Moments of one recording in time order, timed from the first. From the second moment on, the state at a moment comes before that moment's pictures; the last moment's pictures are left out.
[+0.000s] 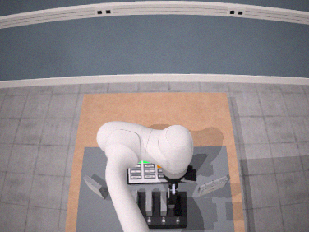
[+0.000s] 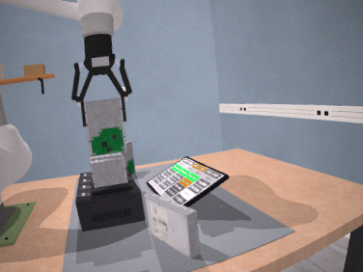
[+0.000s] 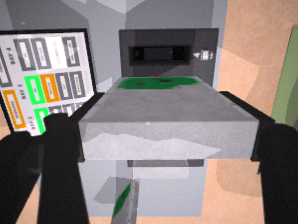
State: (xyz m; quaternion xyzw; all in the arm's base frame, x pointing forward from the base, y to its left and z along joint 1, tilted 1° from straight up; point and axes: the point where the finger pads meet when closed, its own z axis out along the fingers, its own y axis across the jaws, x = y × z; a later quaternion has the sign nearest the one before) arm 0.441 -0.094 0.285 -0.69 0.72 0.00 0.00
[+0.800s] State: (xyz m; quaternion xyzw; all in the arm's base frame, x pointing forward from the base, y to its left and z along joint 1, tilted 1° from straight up) arm 0.448 -0.013 0.286 -0.70 0.72 0.00 0.00
